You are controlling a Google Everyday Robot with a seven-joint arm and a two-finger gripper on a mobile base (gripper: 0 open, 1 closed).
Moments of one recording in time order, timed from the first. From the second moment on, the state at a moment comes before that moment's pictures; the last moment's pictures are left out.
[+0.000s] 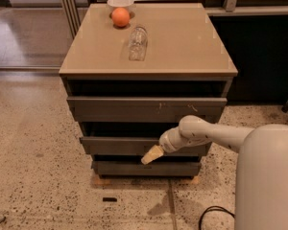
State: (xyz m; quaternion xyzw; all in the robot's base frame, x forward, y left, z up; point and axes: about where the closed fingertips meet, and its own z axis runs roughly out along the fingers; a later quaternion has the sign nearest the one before) arm 0.645 -0.052 0.434 -0.41 0.85 0.22 0.24
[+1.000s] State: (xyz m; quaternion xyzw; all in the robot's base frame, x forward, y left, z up) arm 0.572 -0.051 0.438 -0.43 0.84 0.24 0.23
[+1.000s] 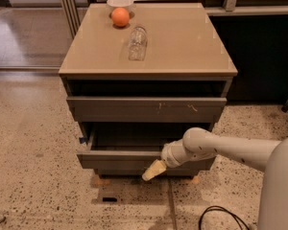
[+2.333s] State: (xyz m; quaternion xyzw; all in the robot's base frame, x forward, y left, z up) arm 0.549 -0.066 0.439 -0.41 0.86 0.25 0.19
